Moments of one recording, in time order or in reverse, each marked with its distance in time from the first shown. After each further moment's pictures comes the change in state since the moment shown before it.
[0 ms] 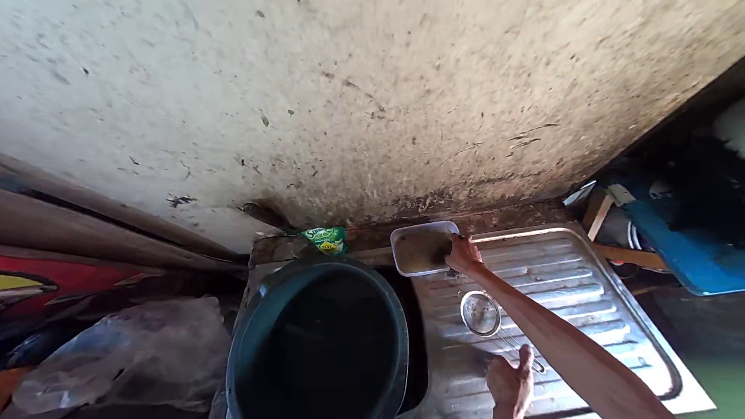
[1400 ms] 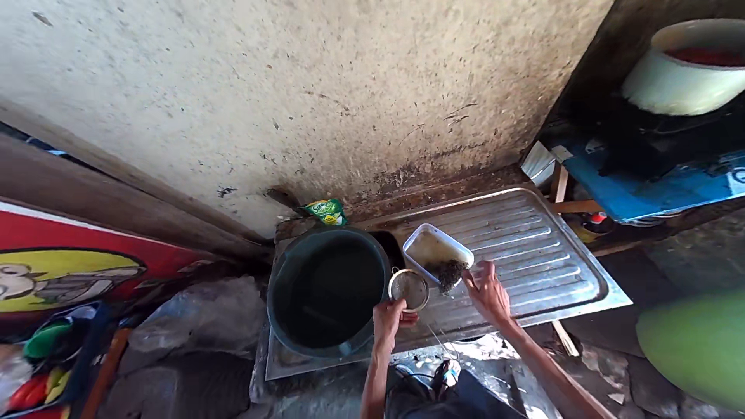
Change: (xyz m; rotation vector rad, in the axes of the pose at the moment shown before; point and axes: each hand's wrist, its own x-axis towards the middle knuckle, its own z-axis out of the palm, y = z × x) left_hand -0.142 -0.057 -0.127 -0.533 0.412 0.149; right_hand -0.239 0.160 0.070 0.537 0.181 -0.066
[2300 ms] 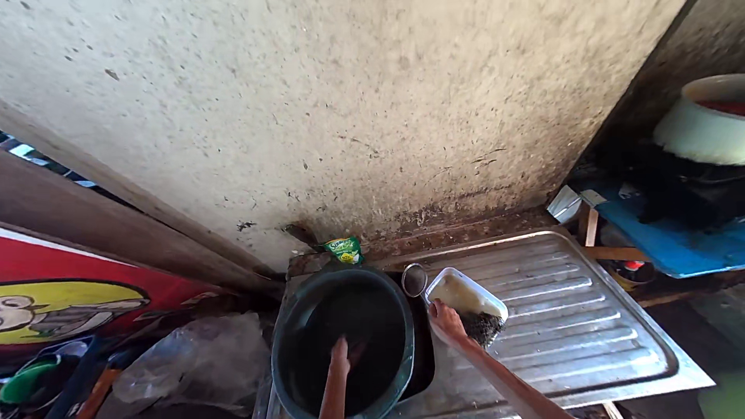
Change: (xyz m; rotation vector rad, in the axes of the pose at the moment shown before) left_hand 0.172 -0.019 -0.146 -0.107 0.304 -0.107; right_hand 0.061 -0.130 0.086 -0.146 -0.340 -0.054
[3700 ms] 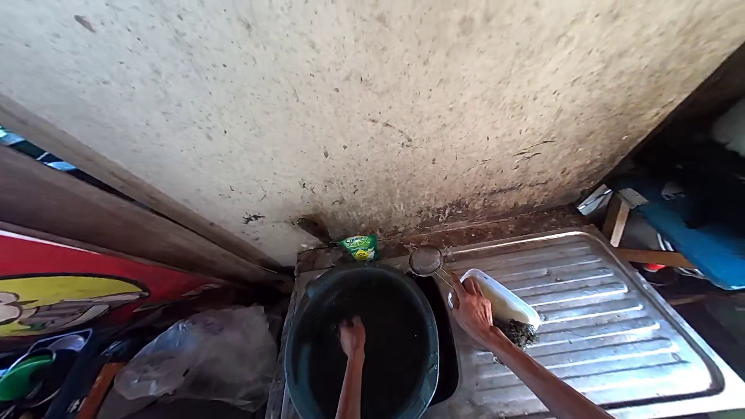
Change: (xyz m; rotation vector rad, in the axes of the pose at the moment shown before) left_hand 0.026 0.048 0.004 0.391 0.161 0.226; right_hand 0.049 -0.001 0.016 -0.292 0.498 -0.251
